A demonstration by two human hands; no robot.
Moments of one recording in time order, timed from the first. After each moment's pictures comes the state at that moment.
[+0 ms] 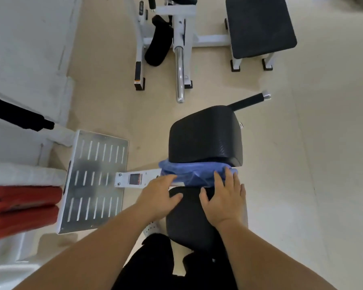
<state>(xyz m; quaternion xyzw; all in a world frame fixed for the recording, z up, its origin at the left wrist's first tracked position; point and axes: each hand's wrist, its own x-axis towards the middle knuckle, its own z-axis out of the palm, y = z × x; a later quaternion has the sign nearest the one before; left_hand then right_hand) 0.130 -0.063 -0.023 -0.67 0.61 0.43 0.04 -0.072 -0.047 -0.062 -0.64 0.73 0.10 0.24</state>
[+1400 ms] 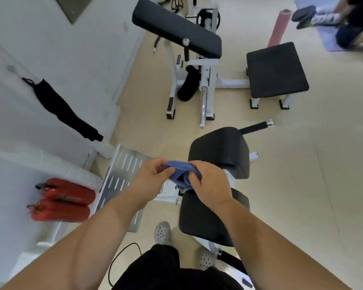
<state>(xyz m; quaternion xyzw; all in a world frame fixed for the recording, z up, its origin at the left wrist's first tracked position) 0.146 -0.003 0.135 -0.70 0.45 0.47 -0.29 -0.040 -0.035 0.084 -0.77 0.51 -0.27 0.28</state>
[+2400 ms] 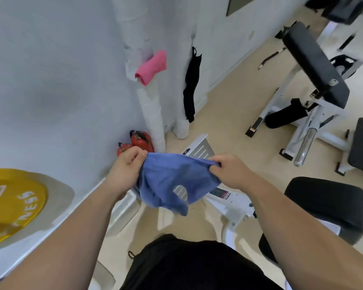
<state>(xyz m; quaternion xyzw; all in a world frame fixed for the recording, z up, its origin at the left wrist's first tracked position) 0.526 0.278 0.160 -0.78 0.23 0.28 -0.51 0.332 0.062 0.155 -0.87 0.32 0.04 0.38</state>
